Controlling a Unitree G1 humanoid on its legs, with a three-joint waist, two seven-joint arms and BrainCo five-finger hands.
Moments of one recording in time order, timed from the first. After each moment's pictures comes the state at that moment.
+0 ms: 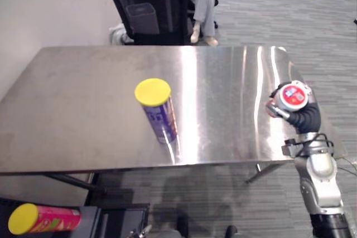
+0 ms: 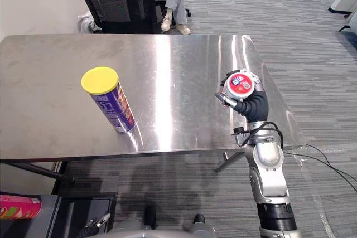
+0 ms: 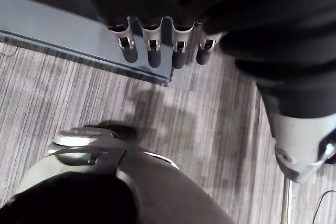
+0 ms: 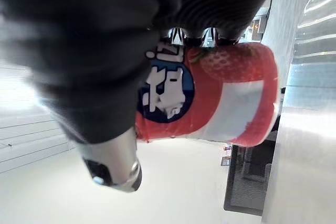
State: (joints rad) left arm 0.28 0.18 0.01 0.92 -0.26 -0.11 0.04; right arm -0.05 -0.34 -0.09 -0.22 0.28 -0.27 0.05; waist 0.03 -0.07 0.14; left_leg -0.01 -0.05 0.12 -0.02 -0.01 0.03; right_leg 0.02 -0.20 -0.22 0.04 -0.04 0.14
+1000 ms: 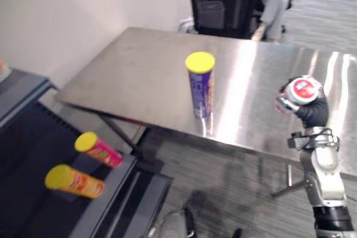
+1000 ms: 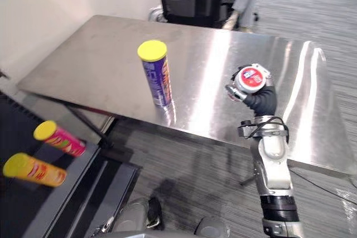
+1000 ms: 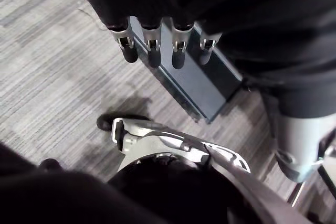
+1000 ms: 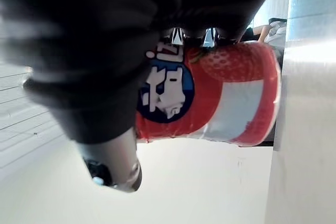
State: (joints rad) left arm 0.32 0.08 0.09 0.90 -0.39 -0.10 -0.02; right arm -0.12 -0.40 -0.16 -0.14 0.32 -0.29 0.03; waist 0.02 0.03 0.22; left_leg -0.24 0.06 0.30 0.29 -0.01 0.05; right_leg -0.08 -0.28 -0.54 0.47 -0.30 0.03
